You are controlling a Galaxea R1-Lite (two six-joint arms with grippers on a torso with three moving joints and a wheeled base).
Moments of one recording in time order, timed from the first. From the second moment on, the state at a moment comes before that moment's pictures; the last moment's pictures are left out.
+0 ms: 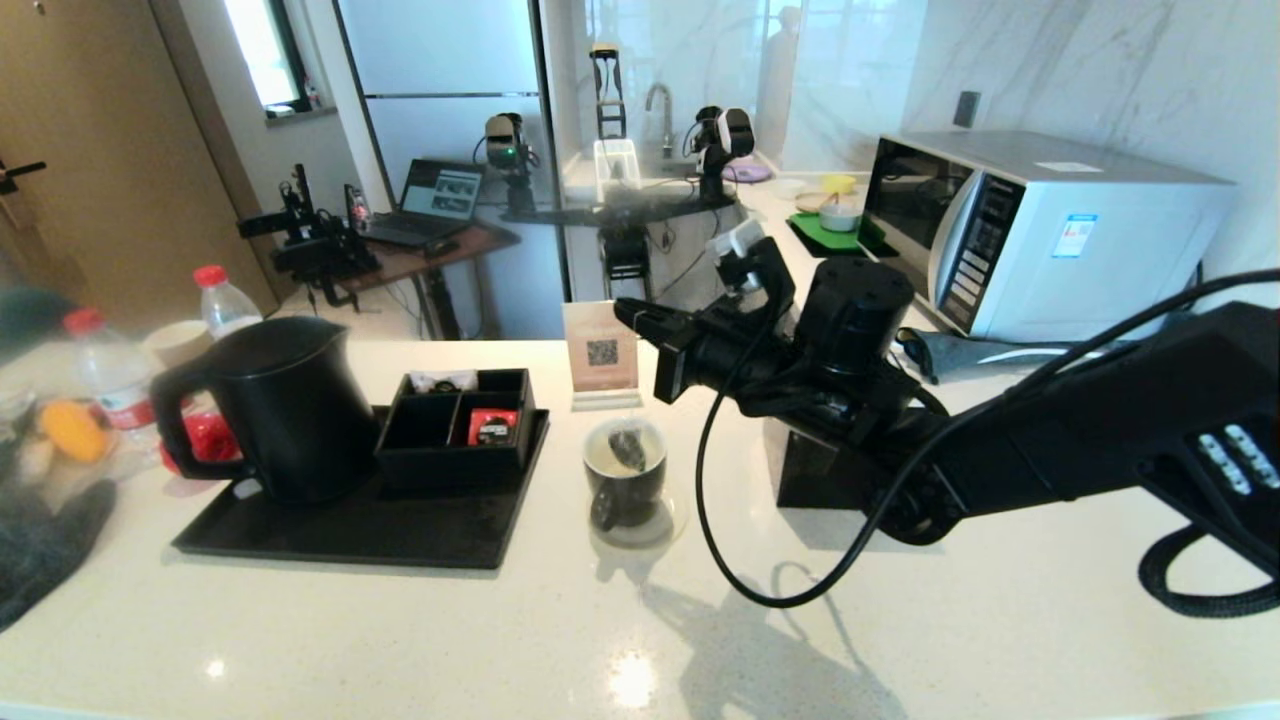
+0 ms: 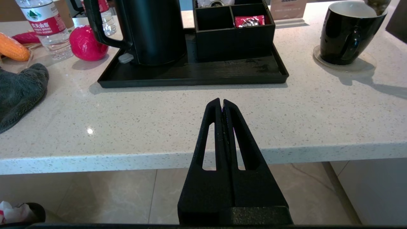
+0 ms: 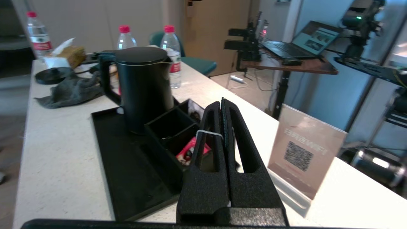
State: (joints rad) left arm 0.00 0.00 0.00 0.01 -0.01 0.04; right arm 0.64 2.14 -1.27 -1.09 0.31 0.00
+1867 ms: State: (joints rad) left arm 0.00 0.00 0.00 0.01 -0.01 0.04; right arm 0.41 1.85 -1.22 -0.93 0.30 -0.07
